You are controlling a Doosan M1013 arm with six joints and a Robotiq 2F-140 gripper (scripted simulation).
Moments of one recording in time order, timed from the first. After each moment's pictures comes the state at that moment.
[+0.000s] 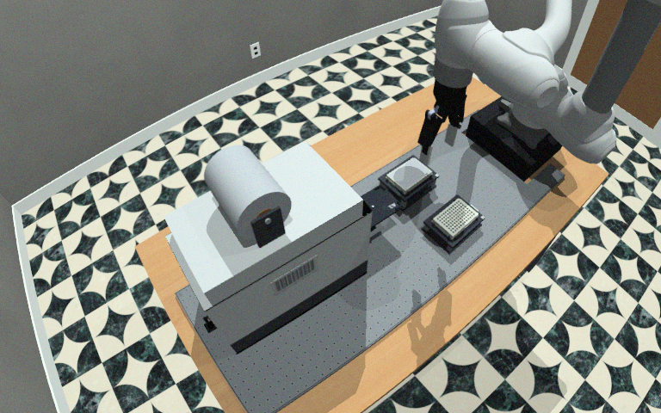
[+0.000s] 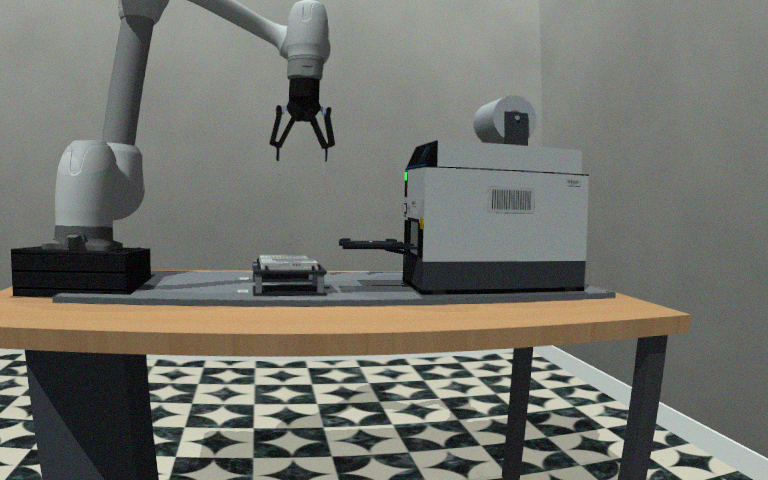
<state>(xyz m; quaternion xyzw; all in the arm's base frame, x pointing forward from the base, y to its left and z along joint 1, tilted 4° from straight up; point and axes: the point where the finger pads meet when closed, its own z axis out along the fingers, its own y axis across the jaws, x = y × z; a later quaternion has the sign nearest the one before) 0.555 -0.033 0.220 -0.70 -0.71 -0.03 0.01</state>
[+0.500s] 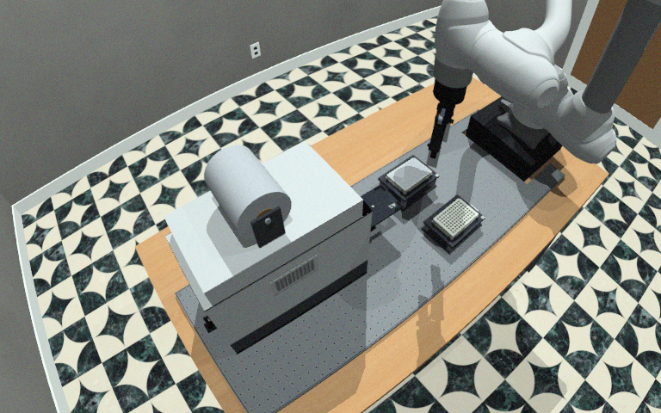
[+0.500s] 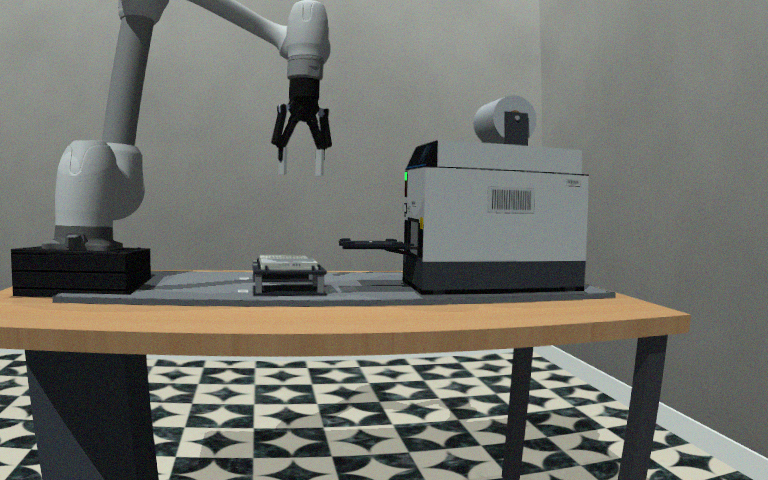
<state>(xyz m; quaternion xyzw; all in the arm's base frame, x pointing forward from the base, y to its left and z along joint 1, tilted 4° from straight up) 0.555 -0.033 0.220 -0.54 -0.84 -0.03 0.00</state>
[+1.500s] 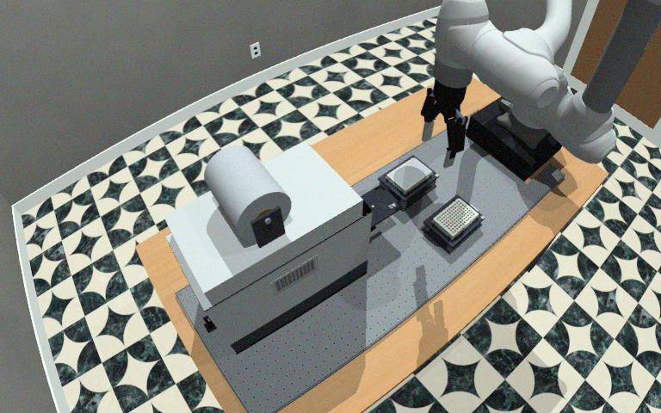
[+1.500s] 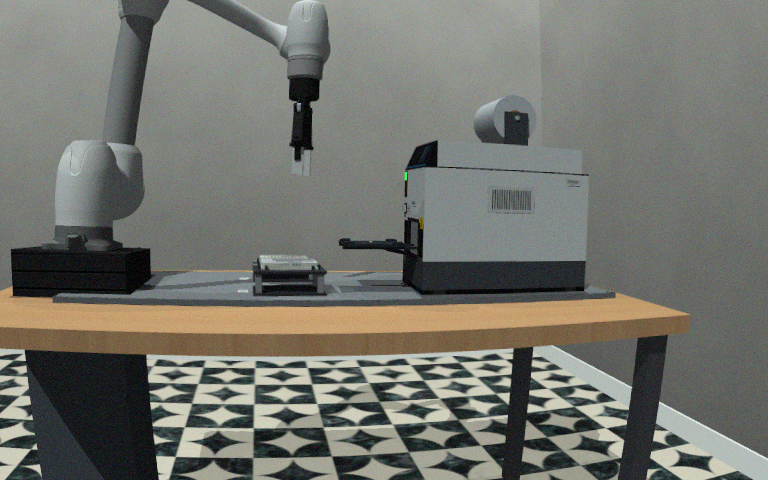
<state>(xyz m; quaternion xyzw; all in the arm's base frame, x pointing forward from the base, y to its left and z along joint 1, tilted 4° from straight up) 0.555 -0.033 0.220 -0.13 -0.99 -0.03 -0.01</state>
